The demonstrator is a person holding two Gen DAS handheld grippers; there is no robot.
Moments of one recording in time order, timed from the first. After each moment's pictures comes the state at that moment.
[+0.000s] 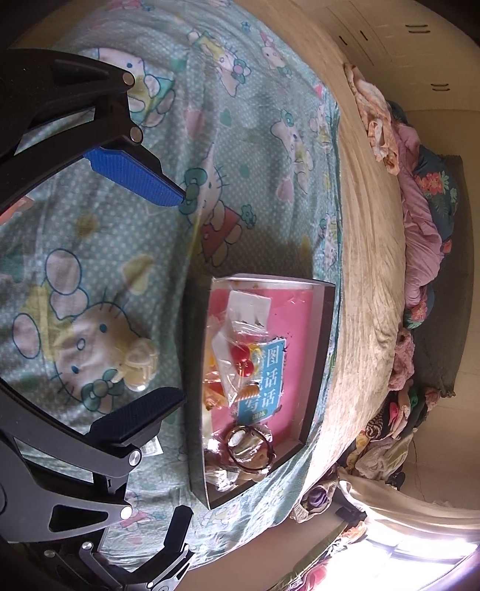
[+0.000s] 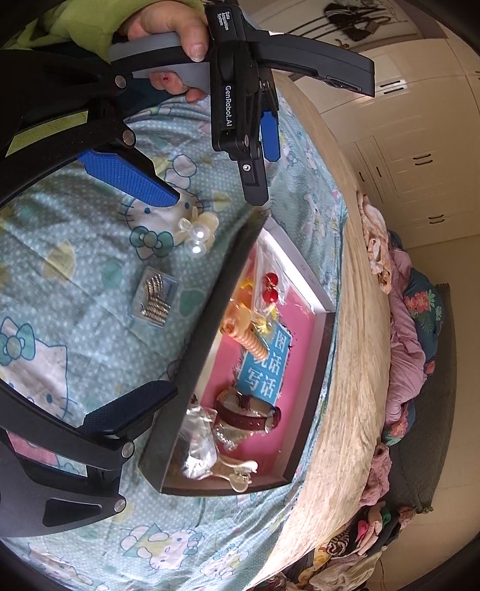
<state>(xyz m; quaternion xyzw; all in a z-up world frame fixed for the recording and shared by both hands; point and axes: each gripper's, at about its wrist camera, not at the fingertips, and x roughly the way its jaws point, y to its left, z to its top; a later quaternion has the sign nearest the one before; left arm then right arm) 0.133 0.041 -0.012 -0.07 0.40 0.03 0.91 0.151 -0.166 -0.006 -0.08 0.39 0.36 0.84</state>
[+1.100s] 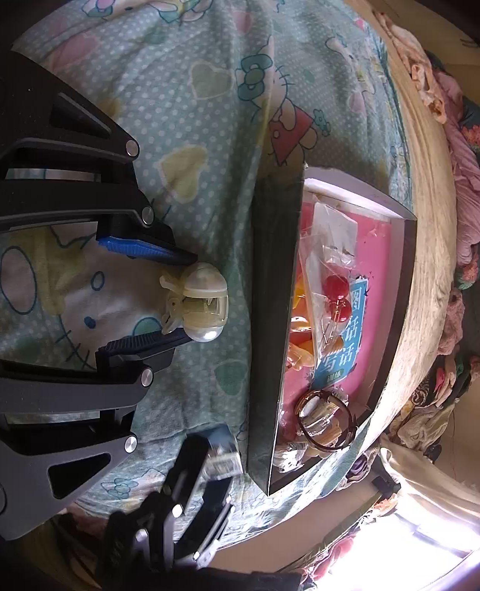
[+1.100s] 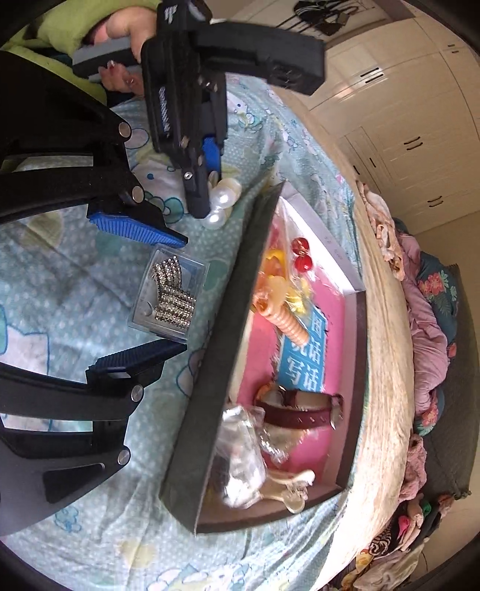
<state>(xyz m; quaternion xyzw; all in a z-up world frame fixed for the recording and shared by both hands) 0.152 0.006 -0.073 -0.10 0.48 -0.06 0.87 0.179 -0.181 -0.050 -0.02 0.42 0.36 0.83</state>
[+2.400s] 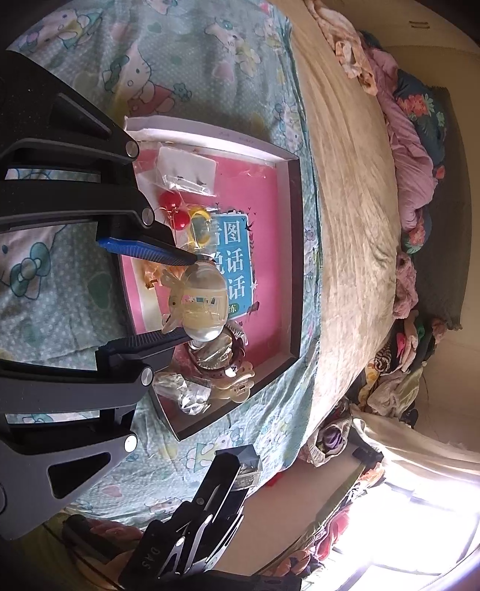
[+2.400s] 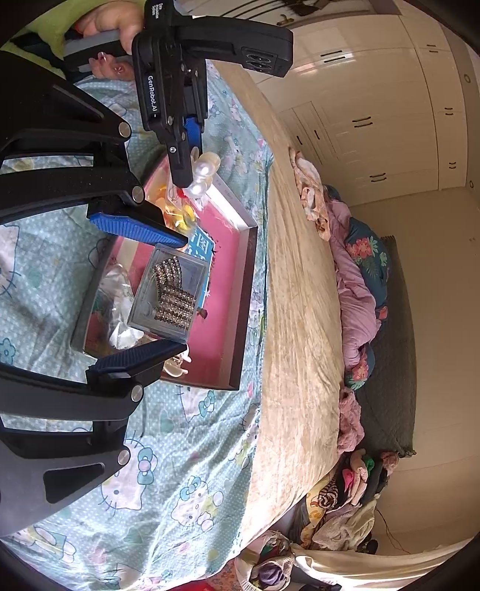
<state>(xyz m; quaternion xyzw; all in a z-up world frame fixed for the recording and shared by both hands) 0.202 -0.043 0.000 -0.06 0.39 -0.09 0.91 0.220 -0.261 0.026 -0.01 0.31 0.30 0.90</state>
